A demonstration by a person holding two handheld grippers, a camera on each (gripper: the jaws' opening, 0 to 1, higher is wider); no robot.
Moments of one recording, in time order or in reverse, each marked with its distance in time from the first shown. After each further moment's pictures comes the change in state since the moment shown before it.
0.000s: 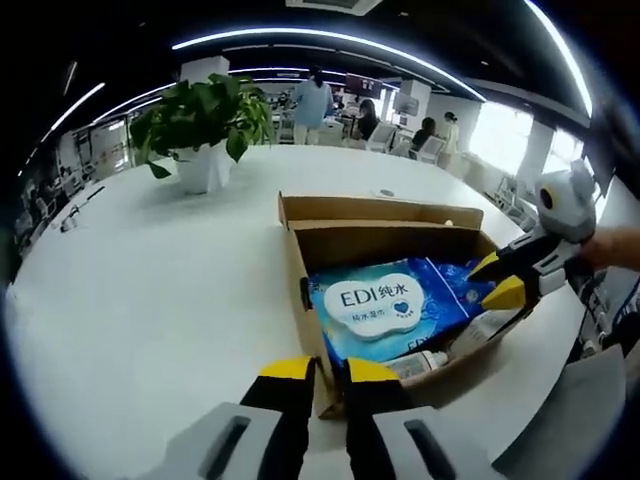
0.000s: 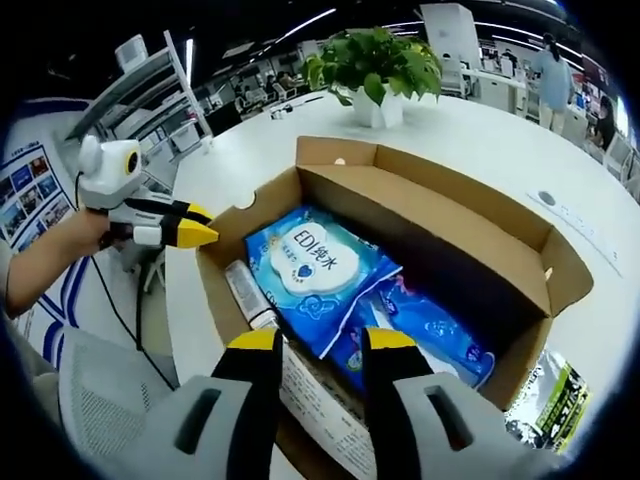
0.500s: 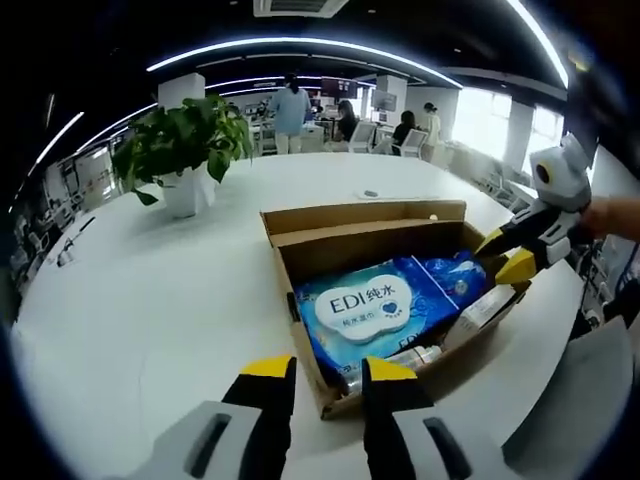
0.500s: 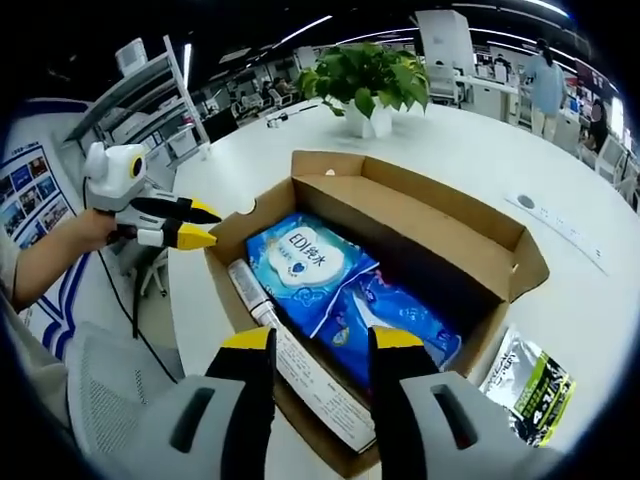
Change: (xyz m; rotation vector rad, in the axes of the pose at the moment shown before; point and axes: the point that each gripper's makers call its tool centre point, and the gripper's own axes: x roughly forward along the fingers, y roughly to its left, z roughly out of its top) left arm -0.006 -0.004 0.001 0.106 0.012 -0.007; right arm -0.036 -0.007 -0.002 0.004 -0.028 -0.023
